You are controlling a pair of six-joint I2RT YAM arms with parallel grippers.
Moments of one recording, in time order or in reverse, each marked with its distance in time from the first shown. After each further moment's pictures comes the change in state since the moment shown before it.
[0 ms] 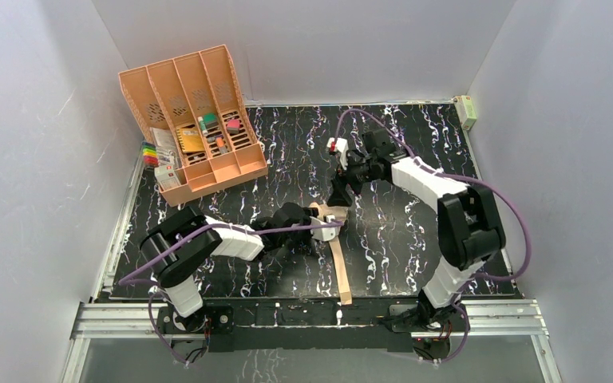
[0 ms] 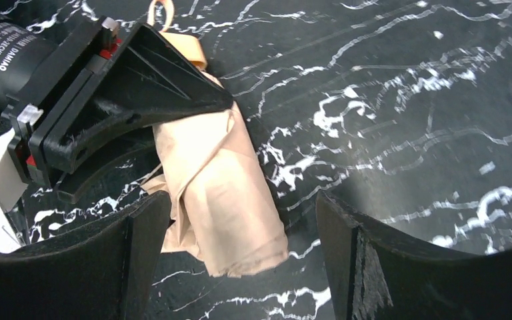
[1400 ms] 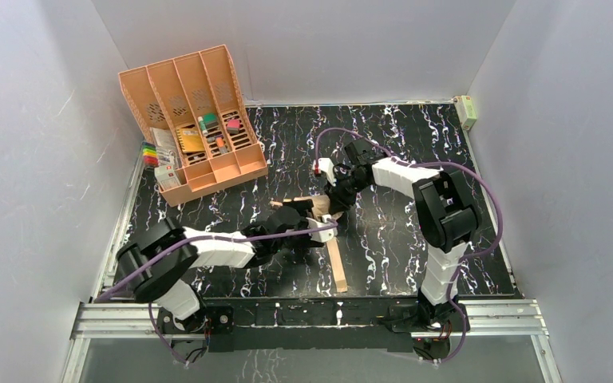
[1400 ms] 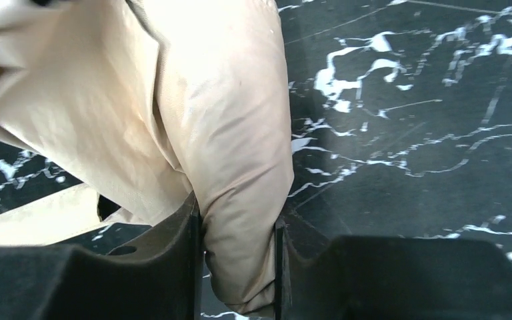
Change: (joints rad) left arm -0.058 -0.115 -0.056 0.021 -0.079 -0.054; right arm 0.064 0.234 0.089 -0.149 0.134 -0.280
